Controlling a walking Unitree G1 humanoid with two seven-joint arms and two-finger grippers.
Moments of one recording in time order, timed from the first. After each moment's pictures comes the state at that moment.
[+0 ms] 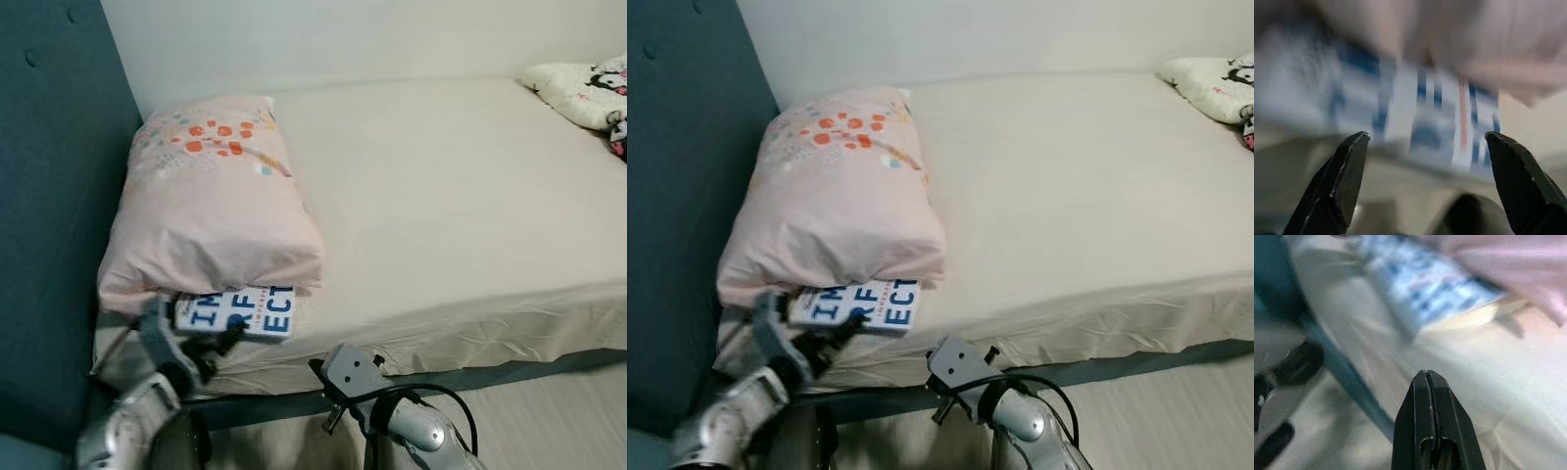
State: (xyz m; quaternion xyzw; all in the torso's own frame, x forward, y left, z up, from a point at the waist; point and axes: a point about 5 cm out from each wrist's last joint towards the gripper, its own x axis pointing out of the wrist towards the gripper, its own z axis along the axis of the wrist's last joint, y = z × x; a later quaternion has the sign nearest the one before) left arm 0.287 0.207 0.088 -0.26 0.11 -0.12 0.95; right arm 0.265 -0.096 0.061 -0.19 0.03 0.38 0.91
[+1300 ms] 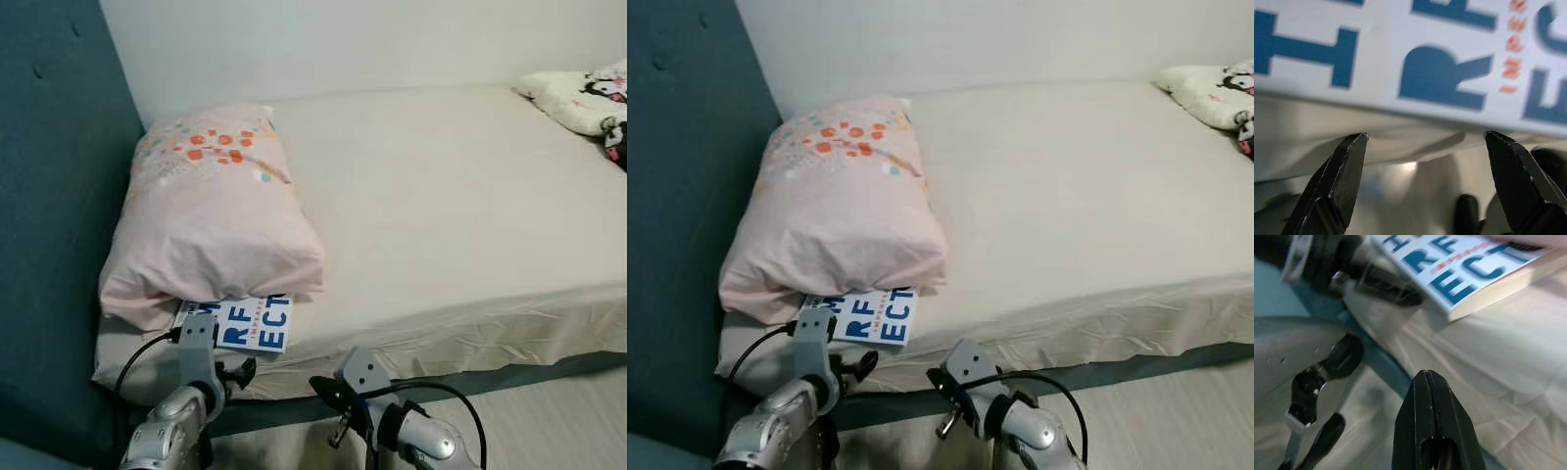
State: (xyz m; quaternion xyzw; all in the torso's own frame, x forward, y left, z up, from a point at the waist) left arm 0.291 0.144 0.034 -0.14 0.23 -0.10 0.96; right arm 0.240 -0.107 0.041 -0.12 0.10 0.42 0.89
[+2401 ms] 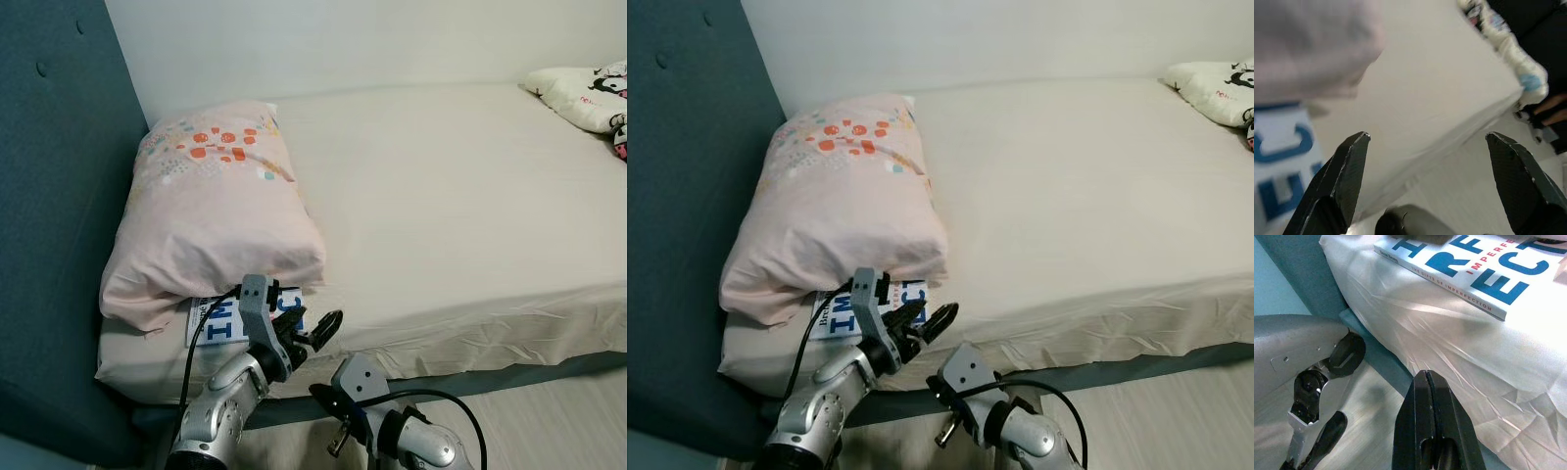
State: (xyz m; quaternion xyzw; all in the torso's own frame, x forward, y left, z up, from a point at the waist) left arm 0.295 0.063 0.104 -0.25 0.05 -0.34 0.91; right arm 0.239 -0.106 0.044 -0.12 0.11 0.42 0.89
